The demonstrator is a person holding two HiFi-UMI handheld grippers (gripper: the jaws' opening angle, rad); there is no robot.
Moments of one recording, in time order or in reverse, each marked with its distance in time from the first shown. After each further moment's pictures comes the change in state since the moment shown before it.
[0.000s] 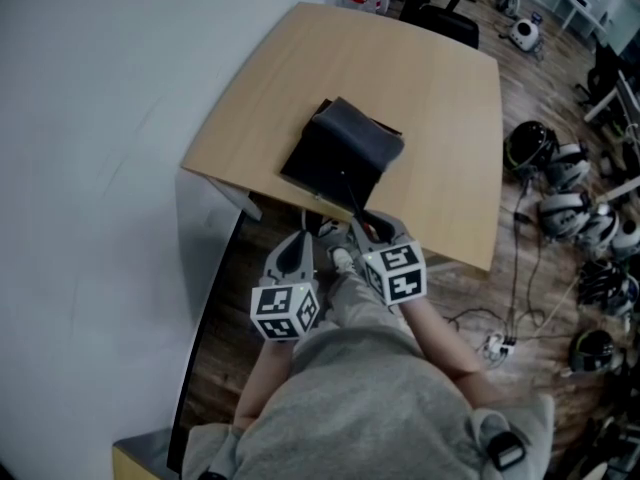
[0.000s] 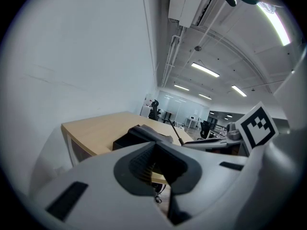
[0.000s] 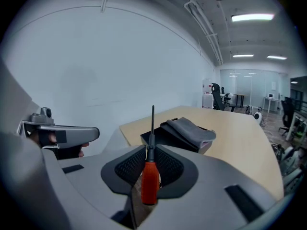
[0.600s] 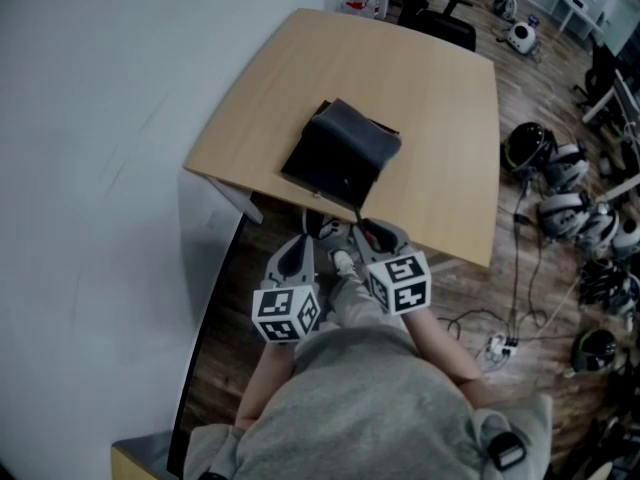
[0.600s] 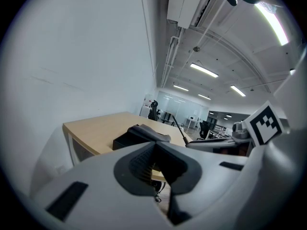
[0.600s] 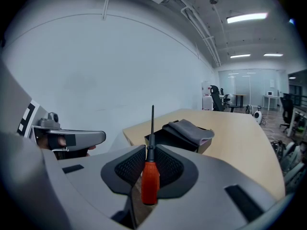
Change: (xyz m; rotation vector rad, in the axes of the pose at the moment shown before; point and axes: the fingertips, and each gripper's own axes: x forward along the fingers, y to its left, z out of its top) left arm -0.015 -0.009 -0.009 0.004 -0.006 -0.004; right arm -0.031 0.015 -0.006 0.023 -0.051 0.016
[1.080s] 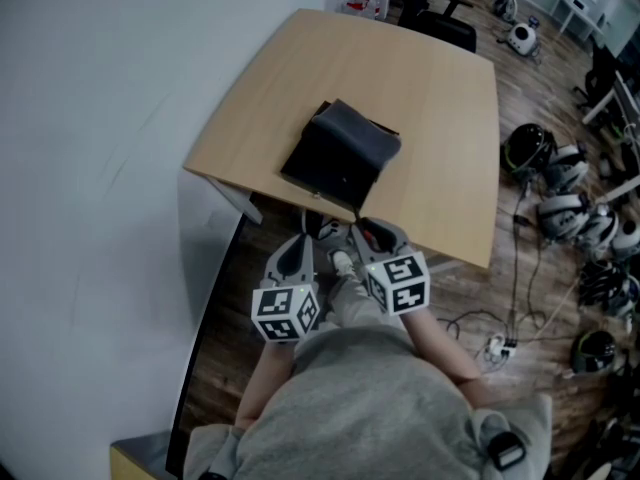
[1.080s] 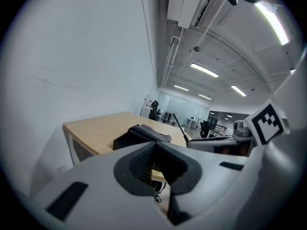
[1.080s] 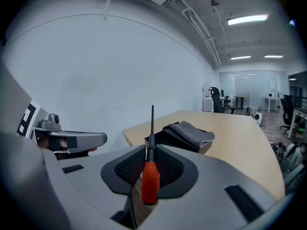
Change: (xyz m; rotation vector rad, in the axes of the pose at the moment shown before) left arm 0.003 0.001 0.001 -0.001 0.000 0.006; right arm 0.001 -0.001 0.004 -0.007 -0.011 -0.002
